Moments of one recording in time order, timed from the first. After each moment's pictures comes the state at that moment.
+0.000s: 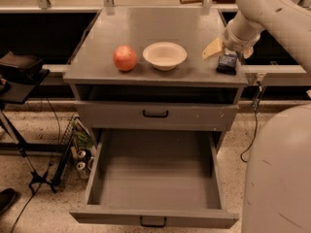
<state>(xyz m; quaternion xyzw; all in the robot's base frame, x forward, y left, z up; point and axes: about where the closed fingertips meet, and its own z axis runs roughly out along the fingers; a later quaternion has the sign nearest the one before) 0.755 -0.251 0.849 -0.06 0.96 0.00 0.26</state>
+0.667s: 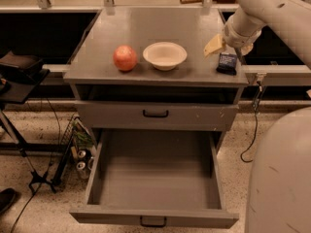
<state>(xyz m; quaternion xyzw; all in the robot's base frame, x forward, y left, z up) 0.752 -0.246 0.866 -0.06 0.96 -0.01 0.28</state>
